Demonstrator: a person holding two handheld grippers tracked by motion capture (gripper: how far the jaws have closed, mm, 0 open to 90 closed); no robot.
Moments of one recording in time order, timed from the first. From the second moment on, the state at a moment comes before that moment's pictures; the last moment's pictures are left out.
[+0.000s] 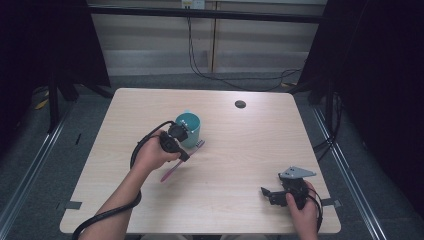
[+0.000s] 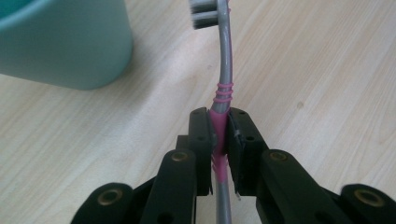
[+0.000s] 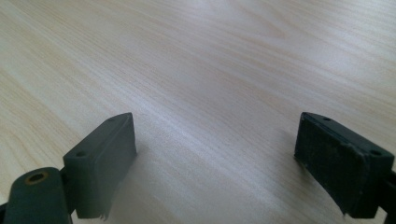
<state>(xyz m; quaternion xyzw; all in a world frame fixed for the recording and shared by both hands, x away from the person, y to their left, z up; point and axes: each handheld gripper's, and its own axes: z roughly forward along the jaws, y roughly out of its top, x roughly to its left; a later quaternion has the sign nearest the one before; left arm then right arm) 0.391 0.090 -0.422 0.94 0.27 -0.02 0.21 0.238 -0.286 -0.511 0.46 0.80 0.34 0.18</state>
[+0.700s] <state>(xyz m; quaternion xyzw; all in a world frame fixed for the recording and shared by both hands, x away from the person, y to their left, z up) 0.389 0.105 -0.401 0.91 0.29 0.00 0.29 0.238 -0.286 -0.511 0.46 0.80 0.34 0.18</state>
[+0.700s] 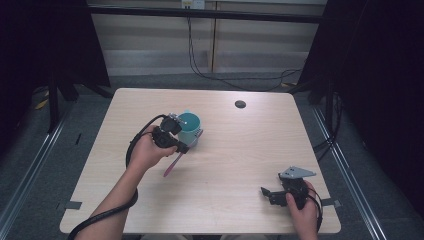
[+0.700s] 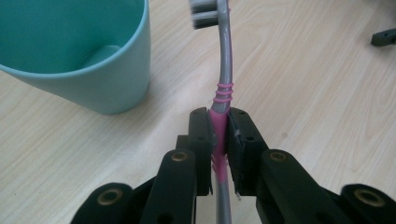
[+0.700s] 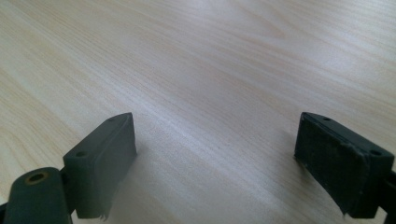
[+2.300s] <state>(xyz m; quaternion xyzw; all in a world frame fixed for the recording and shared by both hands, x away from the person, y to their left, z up) 0.389 0.114 -0.369 0.86 0.32 0.05 0.40 0.238 -0.286 -0.511 0.46 0.80 0.34 0.18</state>
